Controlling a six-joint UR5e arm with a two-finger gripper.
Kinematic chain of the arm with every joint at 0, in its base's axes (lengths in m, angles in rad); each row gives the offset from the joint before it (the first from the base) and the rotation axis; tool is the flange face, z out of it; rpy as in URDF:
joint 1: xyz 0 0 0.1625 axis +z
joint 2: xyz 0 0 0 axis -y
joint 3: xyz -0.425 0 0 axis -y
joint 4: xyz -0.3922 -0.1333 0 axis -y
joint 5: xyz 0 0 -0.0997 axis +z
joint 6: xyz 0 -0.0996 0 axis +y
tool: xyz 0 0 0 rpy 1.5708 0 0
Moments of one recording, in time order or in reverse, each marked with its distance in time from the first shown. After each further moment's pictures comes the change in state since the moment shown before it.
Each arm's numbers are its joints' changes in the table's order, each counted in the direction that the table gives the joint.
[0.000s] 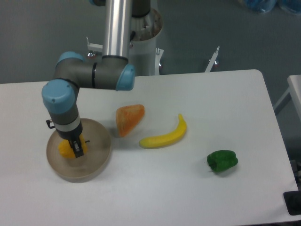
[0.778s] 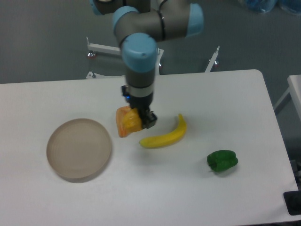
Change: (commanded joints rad) arm 0.403 0.166 0.002 -0.246 -0.003 -0.435
